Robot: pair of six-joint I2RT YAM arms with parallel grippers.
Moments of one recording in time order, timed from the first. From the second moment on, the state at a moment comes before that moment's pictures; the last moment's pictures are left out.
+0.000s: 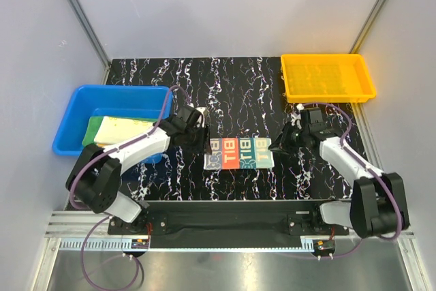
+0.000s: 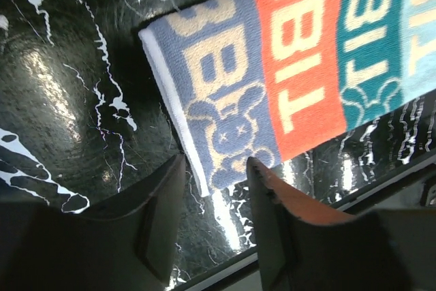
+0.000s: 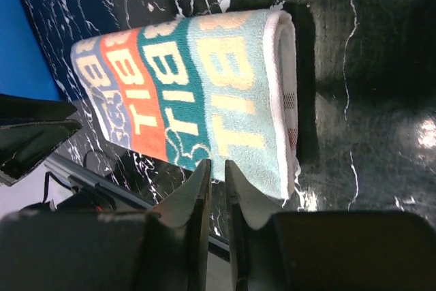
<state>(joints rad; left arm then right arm) -0.60 1.48 0.92 -0.44 0.18 -0.50 0.18 1.25 0.70 -0.40 -0.43 0.61</state>
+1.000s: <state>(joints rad) -0.57 1.65 0.84 -0.19 0.29 -0.58 0.17 1.38 0.55 -0.23 -0.41 0.62</state>
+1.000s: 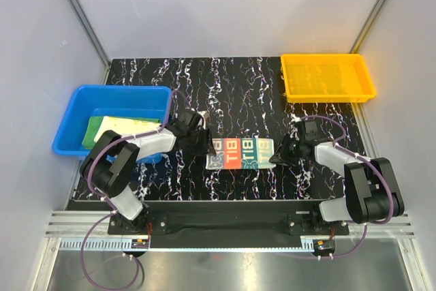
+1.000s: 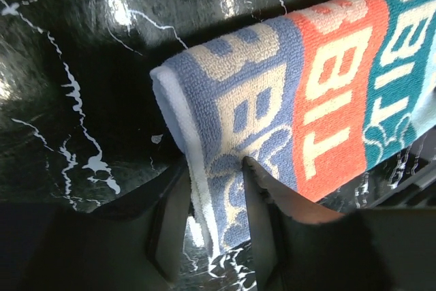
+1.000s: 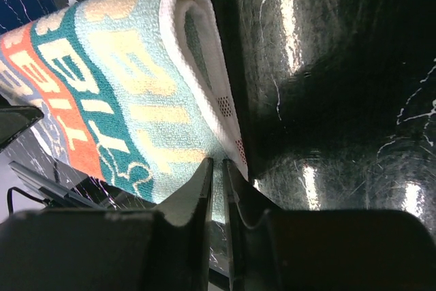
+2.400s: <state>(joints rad) -0.31 1.48 1.43 -1.11 -0.27 -0.17 0.17 1.11 0.64 -0.33 -0.51 0.60</state>
